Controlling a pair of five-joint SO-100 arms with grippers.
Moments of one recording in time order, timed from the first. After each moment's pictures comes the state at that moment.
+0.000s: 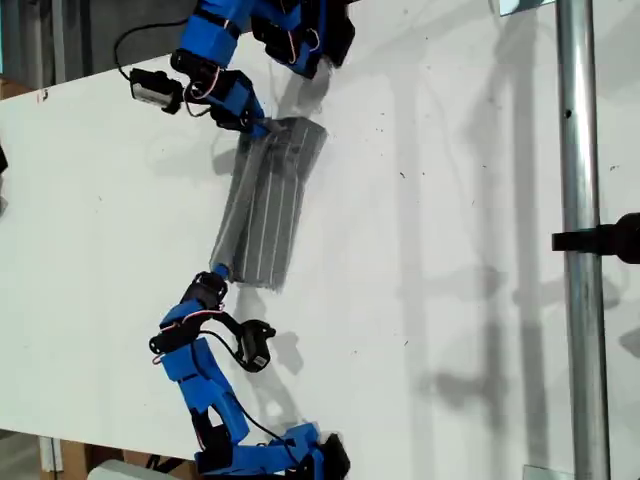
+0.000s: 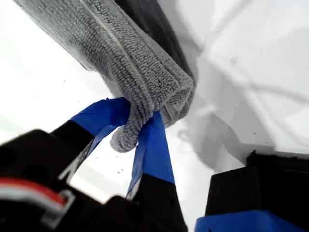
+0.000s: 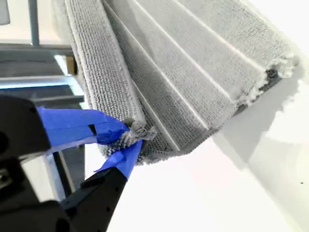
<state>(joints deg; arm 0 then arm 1) -32.0 63.5 54.6 65.4 -26.4 34.0 130.6 126.5 85.8 64.3</state>
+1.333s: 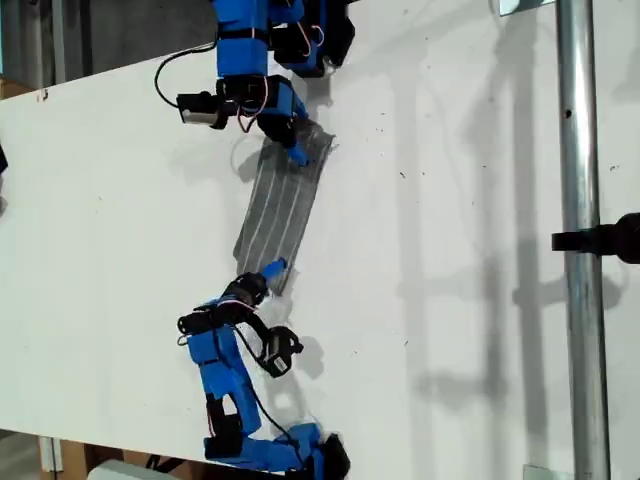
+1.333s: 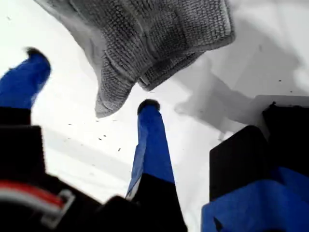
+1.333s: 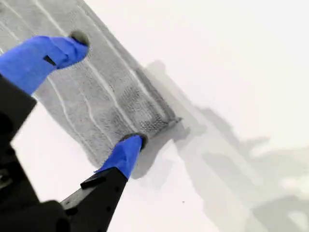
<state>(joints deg) -23.5 58.7 54.1 85.8 -34.3 7.5 127.9 134.4 89.8 84.0</state>
